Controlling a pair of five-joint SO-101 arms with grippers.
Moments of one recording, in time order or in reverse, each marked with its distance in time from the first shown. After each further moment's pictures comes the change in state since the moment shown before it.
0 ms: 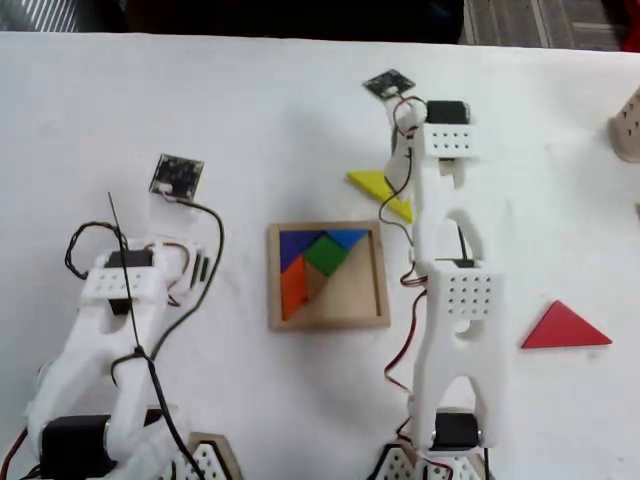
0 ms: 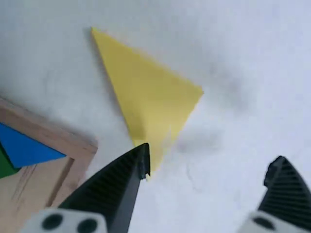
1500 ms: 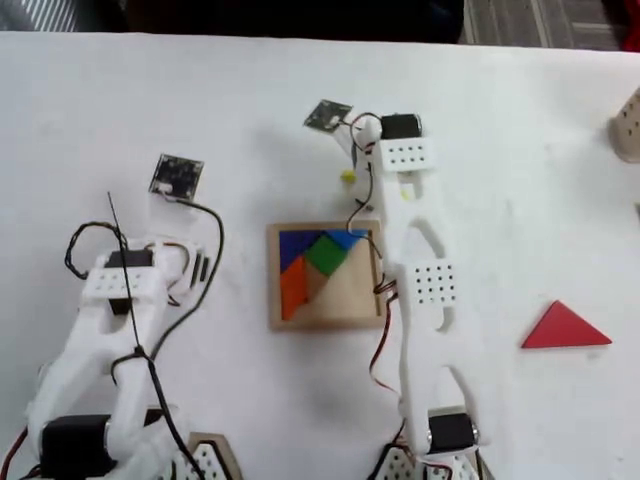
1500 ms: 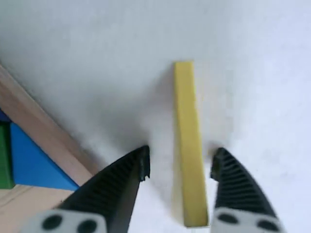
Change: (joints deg) left arm 0.0 0.0 0.0 0.0 0.0; right arm -6.1 18.7 -20.3 5.4 15.7
